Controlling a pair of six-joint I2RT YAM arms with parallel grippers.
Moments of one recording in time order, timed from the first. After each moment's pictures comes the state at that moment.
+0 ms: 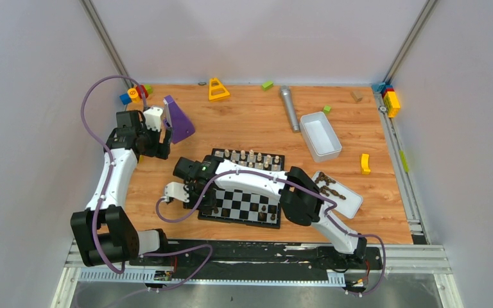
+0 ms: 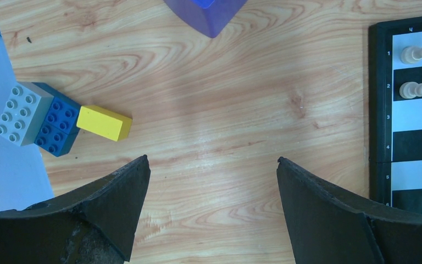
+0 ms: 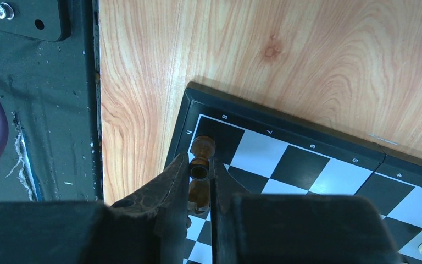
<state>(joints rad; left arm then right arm) 0.15 1.27 1.01 -0.59 0.20 0.33 1.20 2.33 2.09 -1.03 -0.28 -0.49</state>
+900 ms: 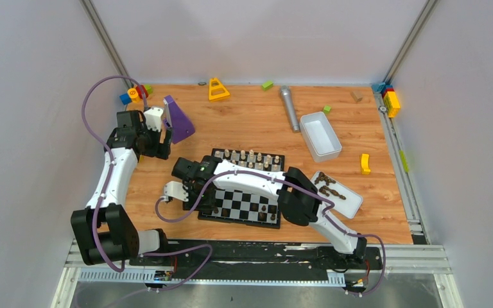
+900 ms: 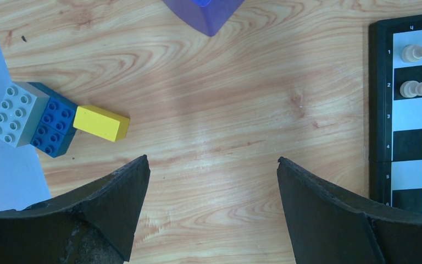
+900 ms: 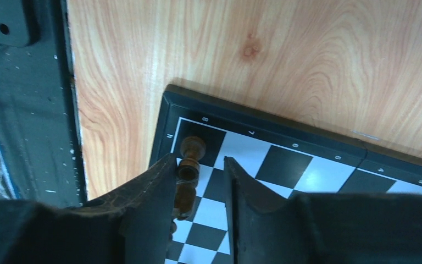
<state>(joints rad) 0.15 1.28 1.01 -0.59 0.20 0.33 1.20 2.35 2.12 -1.03 -0.23 -0.49</state>
